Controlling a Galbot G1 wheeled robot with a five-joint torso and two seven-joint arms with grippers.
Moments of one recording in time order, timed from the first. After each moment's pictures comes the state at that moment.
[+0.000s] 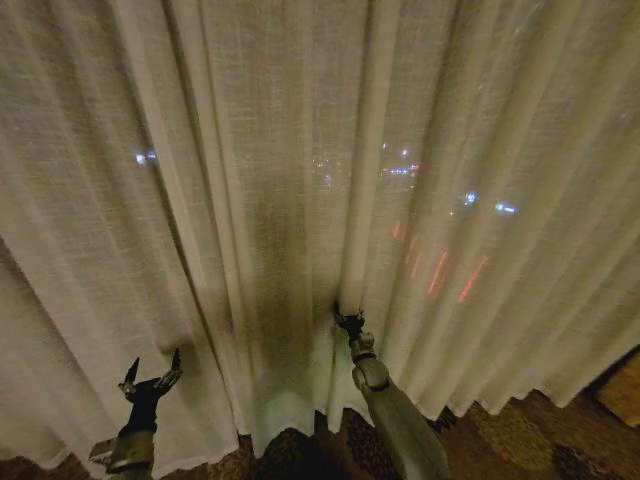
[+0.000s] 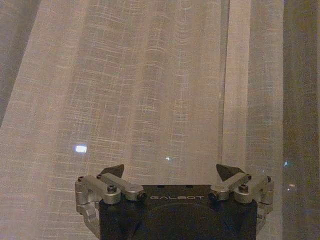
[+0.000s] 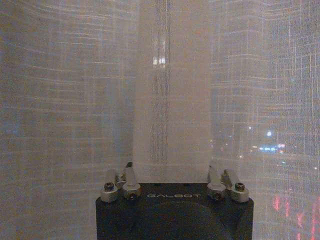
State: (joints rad) left arm 1.55 -1.34 -0.82 -1.84 -0.44 -0.34 0.02; right arm -0.83 1.41 0.22 1.26 0.17 0.20 0.14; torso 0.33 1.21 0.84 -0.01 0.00
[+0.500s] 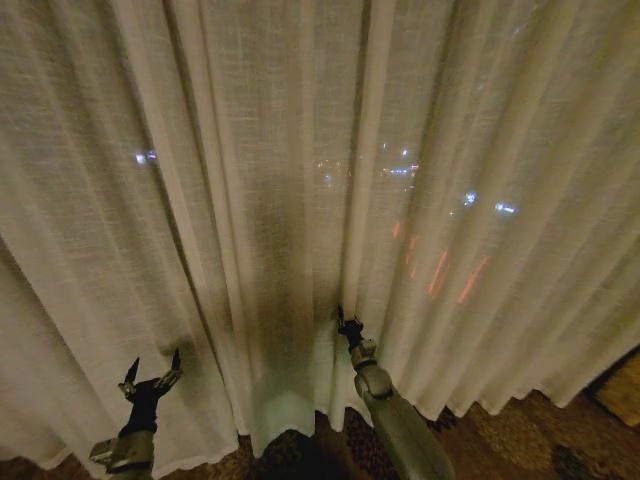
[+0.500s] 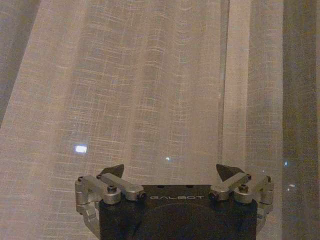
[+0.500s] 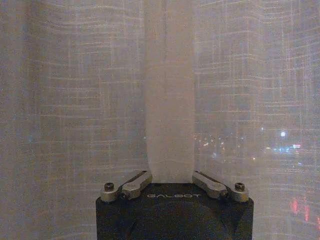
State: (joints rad) left arm 1.55 -1.34 -0.82 -1.84 -0.44 -0.34 0.02; right arm -0.87 1.40 0.21 1.30 0.22 0.23 0.10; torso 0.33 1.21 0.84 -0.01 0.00
